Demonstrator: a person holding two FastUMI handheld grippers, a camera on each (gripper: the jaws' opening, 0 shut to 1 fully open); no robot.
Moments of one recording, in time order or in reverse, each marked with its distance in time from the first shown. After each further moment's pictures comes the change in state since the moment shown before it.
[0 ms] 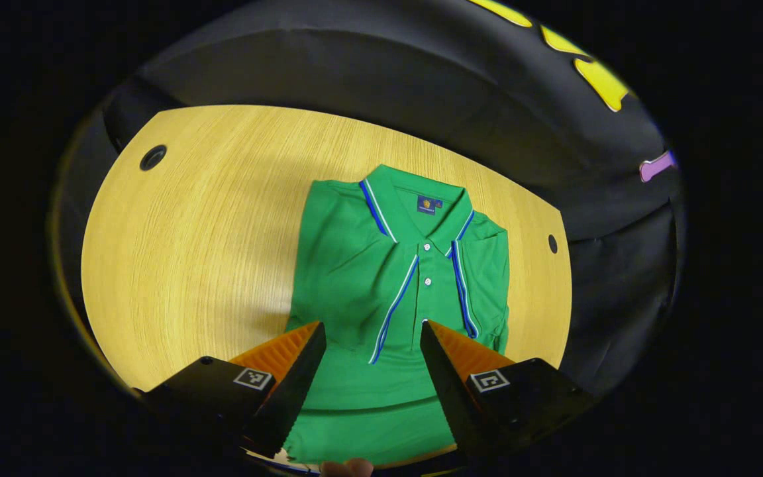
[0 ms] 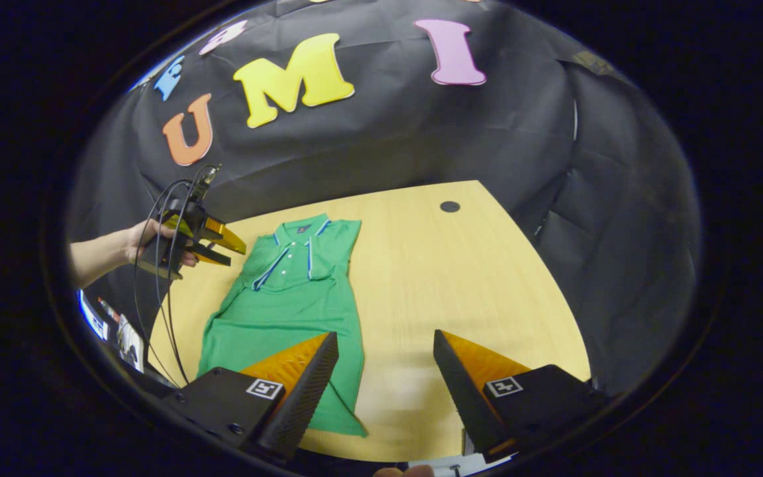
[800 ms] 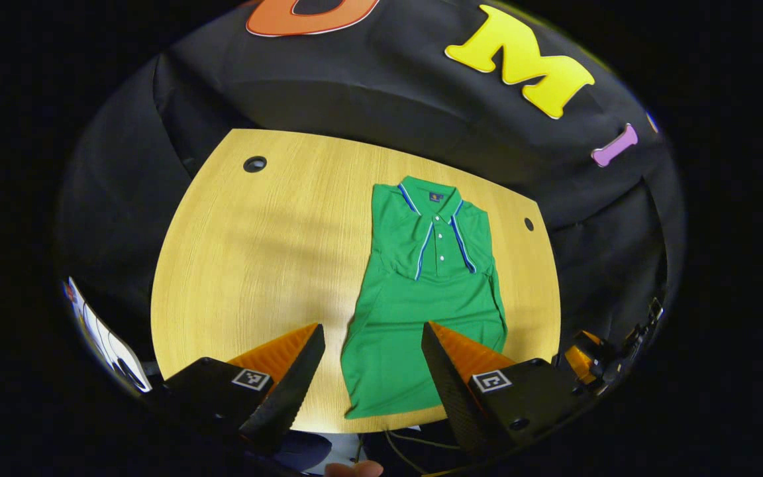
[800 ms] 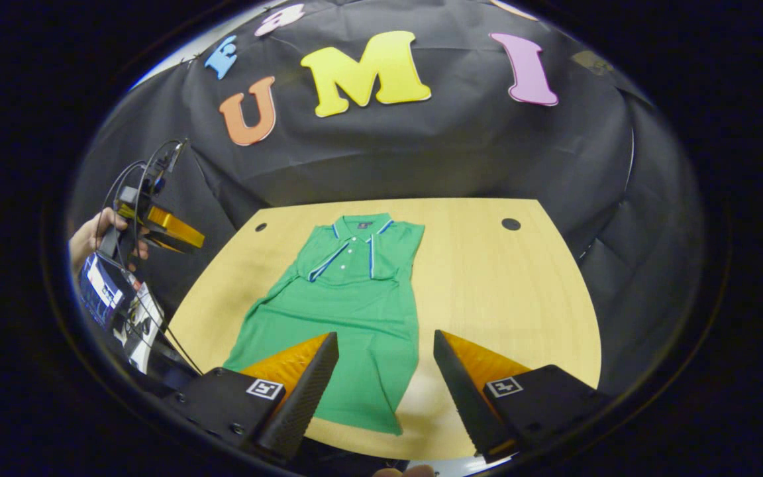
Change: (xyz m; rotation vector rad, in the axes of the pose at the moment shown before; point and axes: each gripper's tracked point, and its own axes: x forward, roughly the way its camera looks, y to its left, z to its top) left arm -0.197 0.070 -0.102 0.080 -0.093 0.002; right arm -0.027 0.076 -0.001 -0.157 0.017 0.132
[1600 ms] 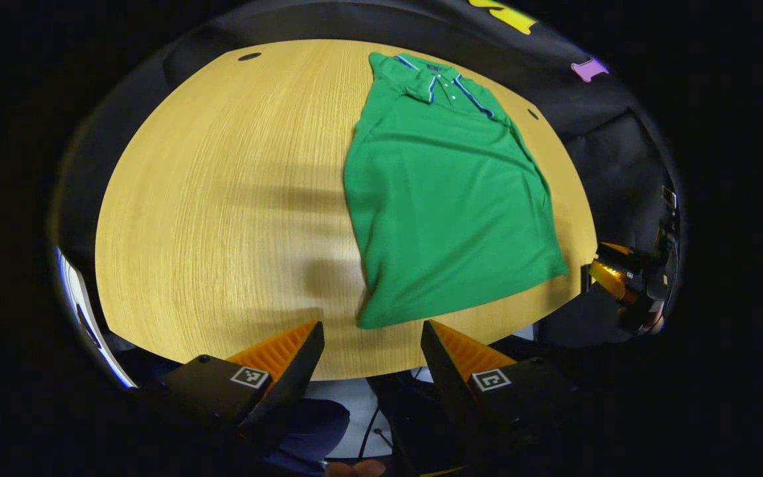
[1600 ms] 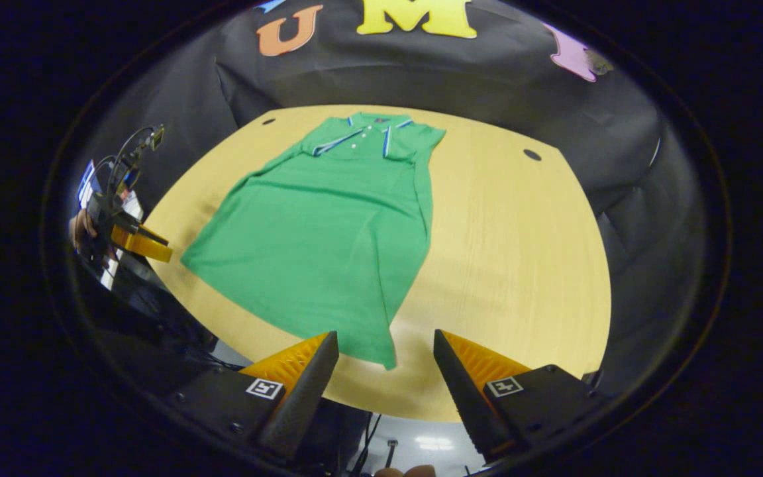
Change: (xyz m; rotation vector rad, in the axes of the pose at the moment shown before) left arm 0.067 0.044 -0.266 0.096 0.239 0.032; right arm 0.018 -0.009 -0.177 -0.210 0.335 -0.057
